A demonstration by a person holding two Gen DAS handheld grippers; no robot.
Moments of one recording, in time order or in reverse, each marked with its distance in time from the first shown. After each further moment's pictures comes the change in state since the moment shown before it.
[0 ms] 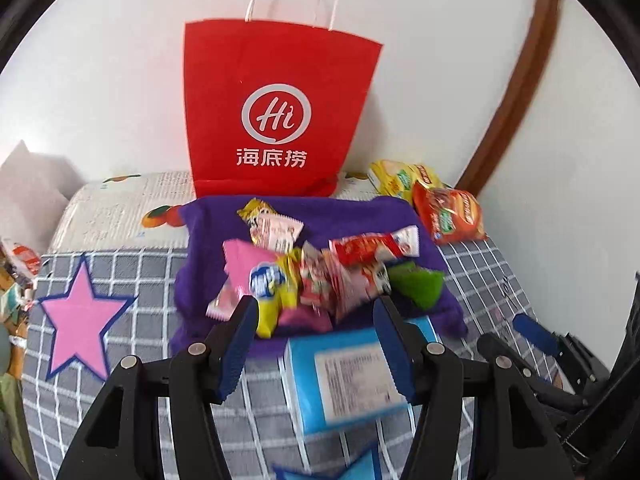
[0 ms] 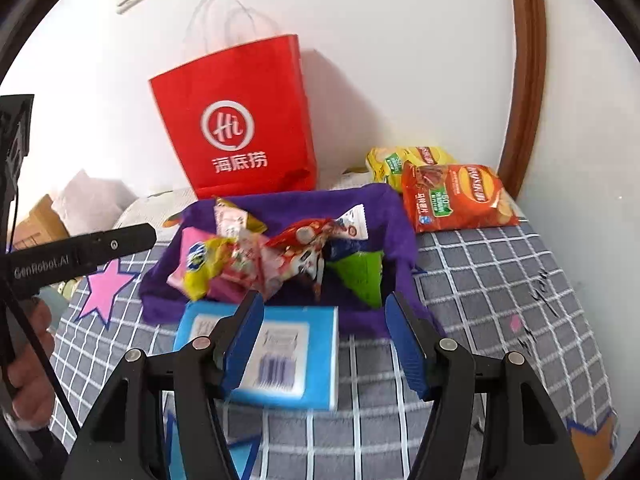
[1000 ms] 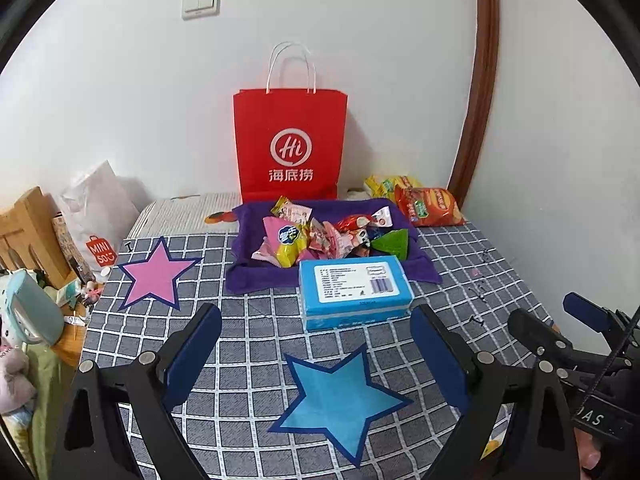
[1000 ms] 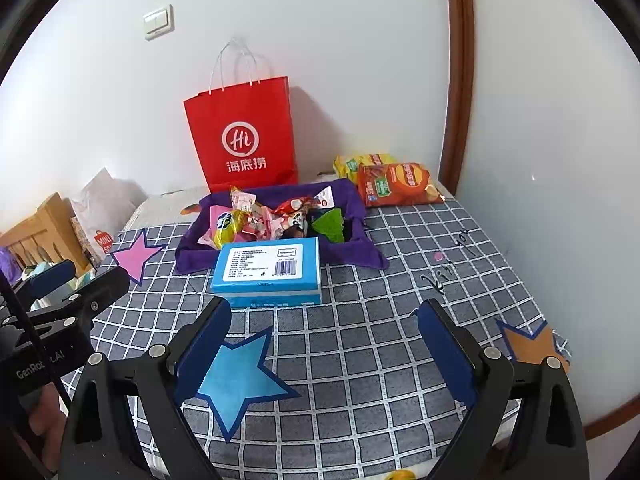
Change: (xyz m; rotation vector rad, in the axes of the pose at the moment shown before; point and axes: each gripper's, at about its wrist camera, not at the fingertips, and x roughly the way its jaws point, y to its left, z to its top) left arm -0.152 -0.047 -0.119 0.060 -0.191 0.135; right arm -0.164 0.018 -0.087 0.033 -0.073 -0.105
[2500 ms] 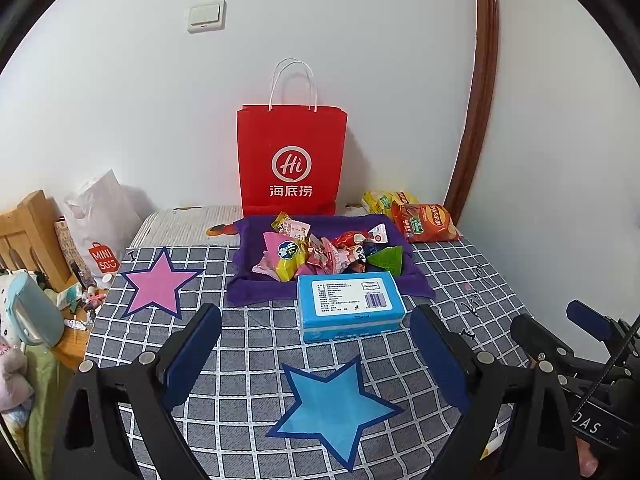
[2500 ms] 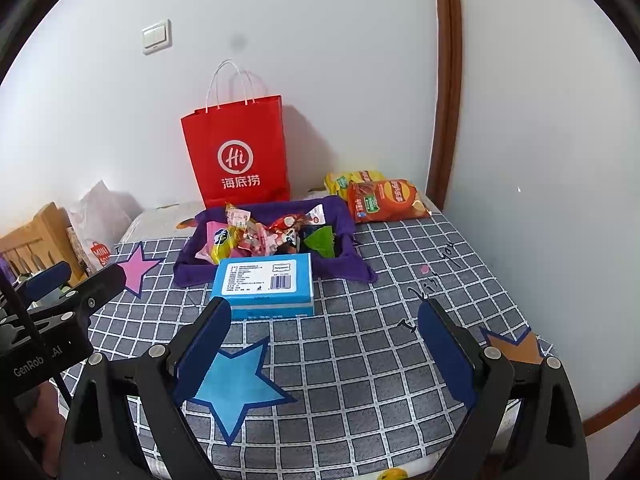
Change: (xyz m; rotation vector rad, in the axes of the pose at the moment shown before) left arm -0.017 -0.004 0.007 -0.022 -0.038 0.002; right arm -0.021 0.000 0.007 0.008 -0.045 -0.034
